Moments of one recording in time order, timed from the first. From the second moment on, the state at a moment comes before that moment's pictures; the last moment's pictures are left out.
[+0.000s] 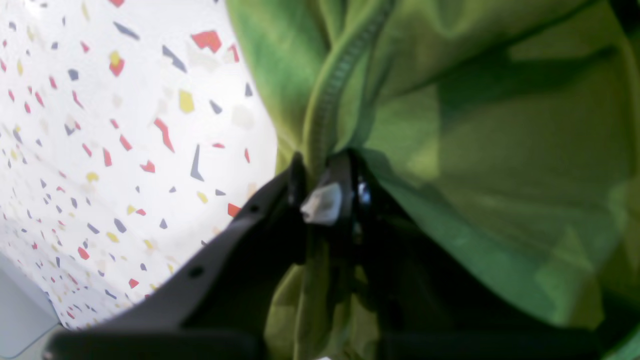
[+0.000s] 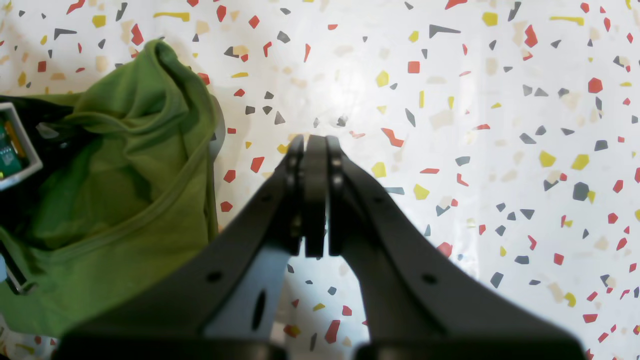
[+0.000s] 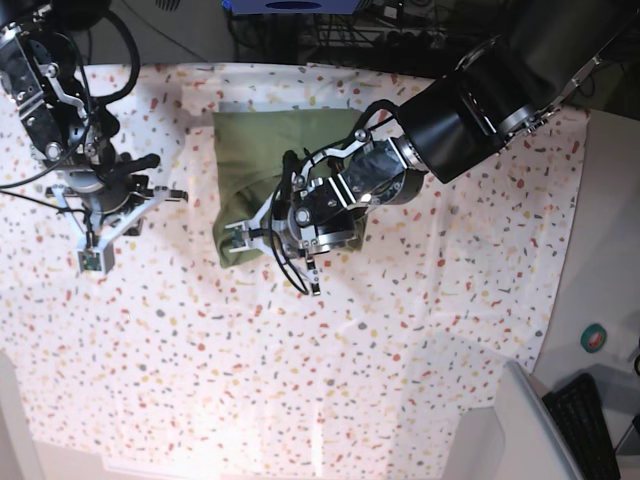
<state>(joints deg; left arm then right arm) -24.1 -6.8 60.1 60.7 6.3 -17.2 43.2 -9.7 28.0 -21.6 103.3 29.0 -26.6 -39.7</state>
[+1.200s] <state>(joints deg) -15.2 -5.6 20.4 88.9 6.1 -17.2 55.8 -10.6 28.1 -22.9 104.1 28.3 -23.6 -39.7</state>
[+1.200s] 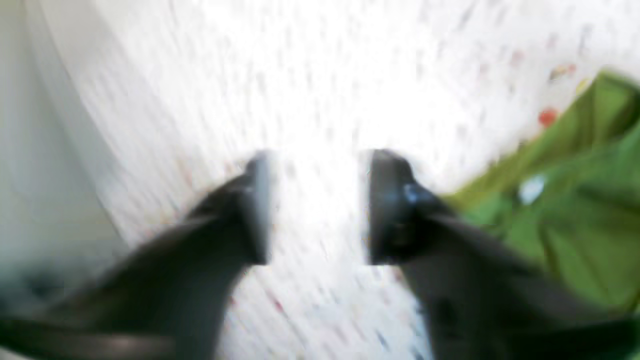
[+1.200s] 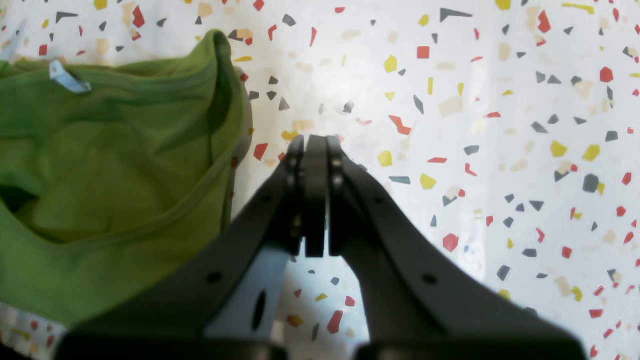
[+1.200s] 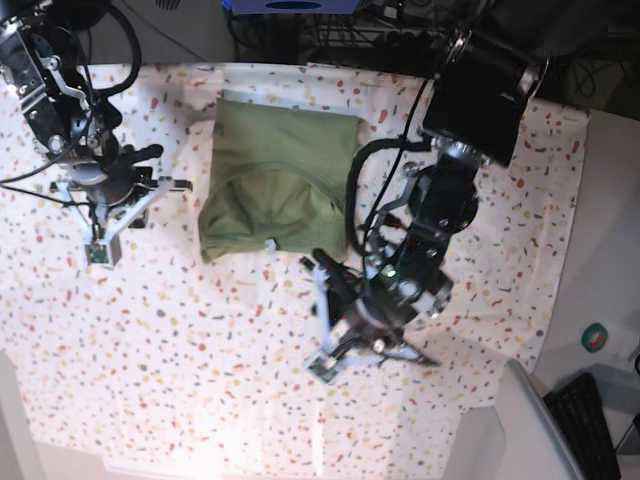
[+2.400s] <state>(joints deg) 24.6 -12.2 -33.2 87.6 -21.0 -16.8 42.7 20.1 1.4 -56.0 70.3 28.9 -18.7 -49.6</state>
